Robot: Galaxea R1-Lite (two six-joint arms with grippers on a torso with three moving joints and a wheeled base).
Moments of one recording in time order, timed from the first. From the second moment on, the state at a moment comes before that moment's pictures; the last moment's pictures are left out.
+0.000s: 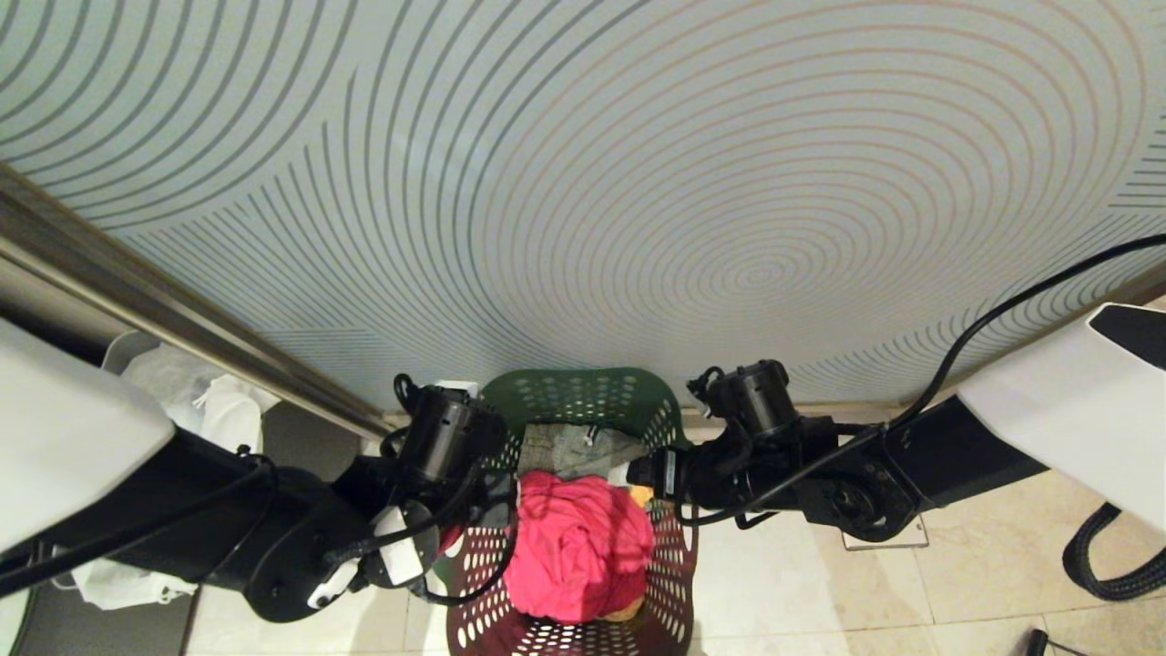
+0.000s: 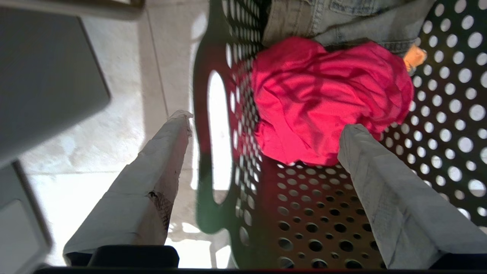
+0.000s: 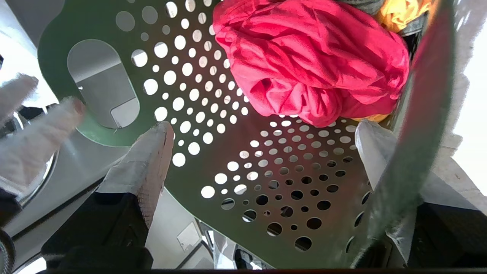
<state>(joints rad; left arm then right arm) -0.67 1.88 -0.81 -0.38 0.52 -0.29 0.56 2.12 -1.09 -0.40 0.22 0.62</state>
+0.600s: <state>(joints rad) -0.60 1.94 -0.79 -0.41 0.56 -0.25 0.56 2.13 -1.10 -0.40 0.23 0.62</state>
